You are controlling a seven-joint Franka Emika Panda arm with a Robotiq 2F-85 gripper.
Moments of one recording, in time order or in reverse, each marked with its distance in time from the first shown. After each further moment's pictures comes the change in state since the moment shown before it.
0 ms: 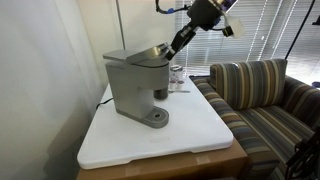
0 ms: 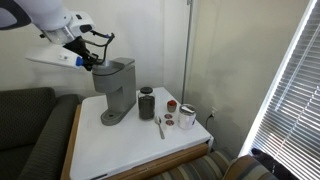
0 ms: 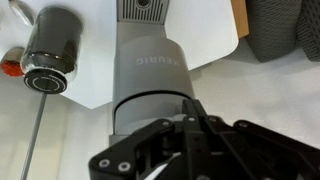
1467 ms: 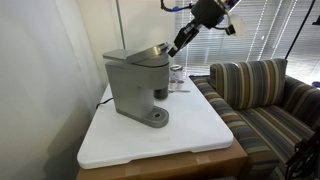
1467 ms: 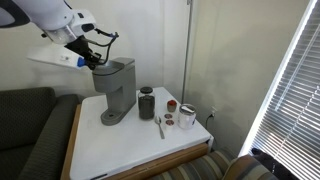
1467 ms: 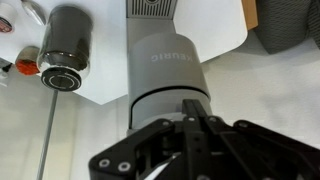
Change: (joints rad) arm -0.009 -0.009 -0.012 -0.002 0.083 0.014 -0.064
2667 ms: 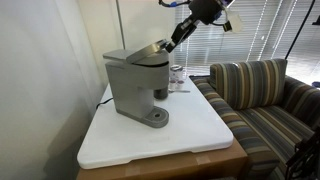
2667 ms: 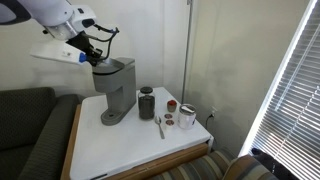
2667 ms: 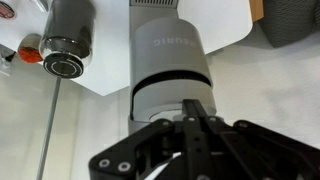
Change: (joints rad) arm 0.004 0.000 0.002 0.021 -0.006 0.021 -0.002
